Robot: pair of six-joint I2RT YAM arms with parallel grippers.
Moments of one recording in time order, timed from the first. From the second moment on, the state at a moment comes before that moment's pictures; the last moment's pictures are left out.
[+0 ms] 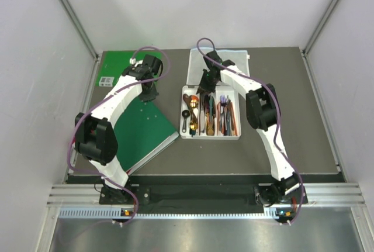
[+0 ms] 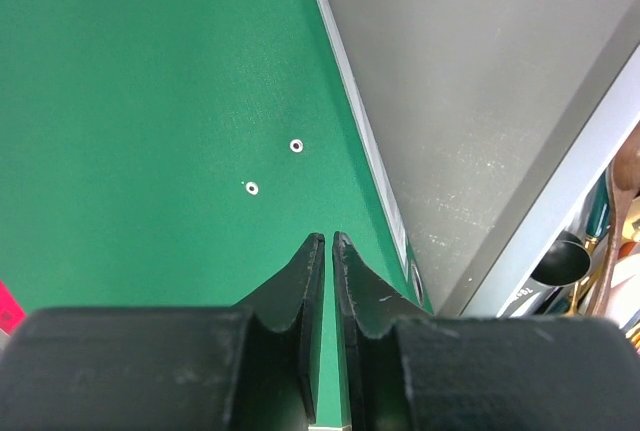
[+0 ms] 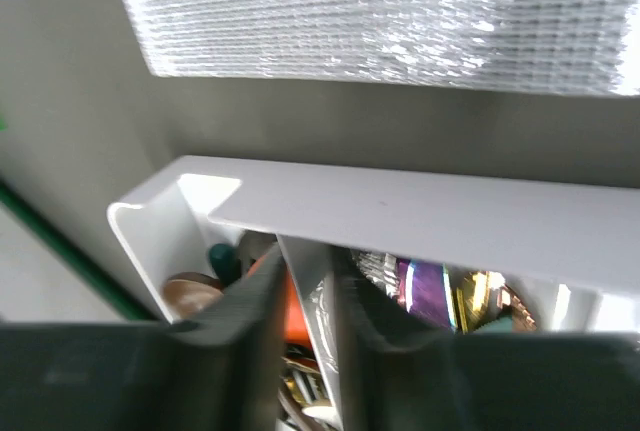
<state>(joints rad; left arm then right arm) -0.34 1.71 1.51 -0.95 -0.36 -0.62 0.49 2.44 2.11 -0.75 -0.19 0.79</state>
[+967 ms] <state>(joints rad) -0.34 1.93 1.73 -0.86 -0.16 -0.51 0.28 1.60 1.48 -0.74 -0.31 0.29</state>
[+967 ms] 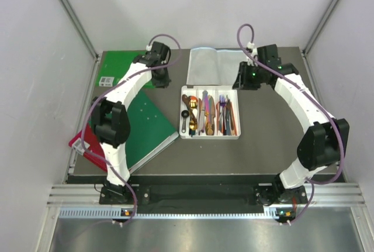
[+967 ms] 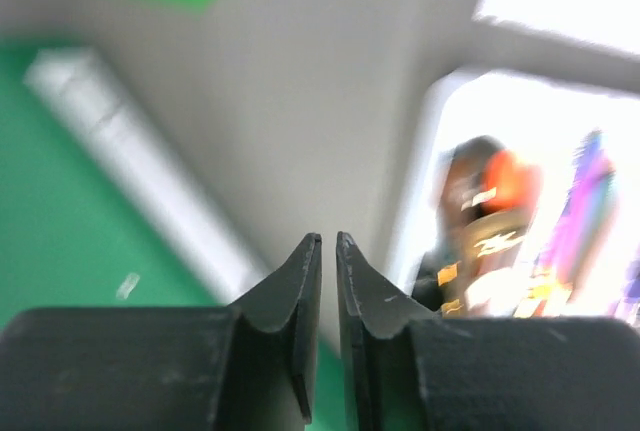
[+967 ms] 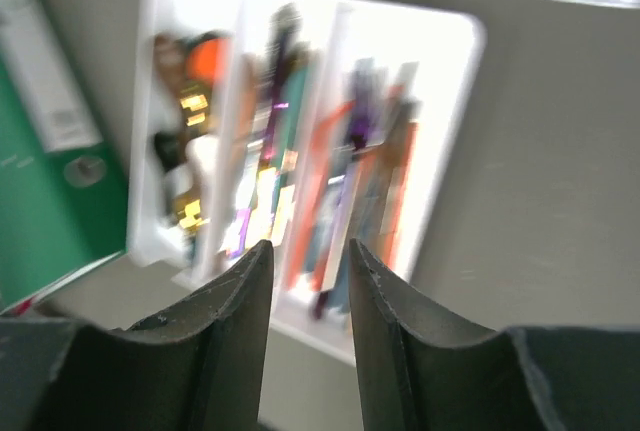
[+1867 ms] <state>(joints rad) -0.36 2.06 1.88 -0.81 0.10 -0.56 0.05 1.55 1.29 -0.39 -0.27 0.52</state>
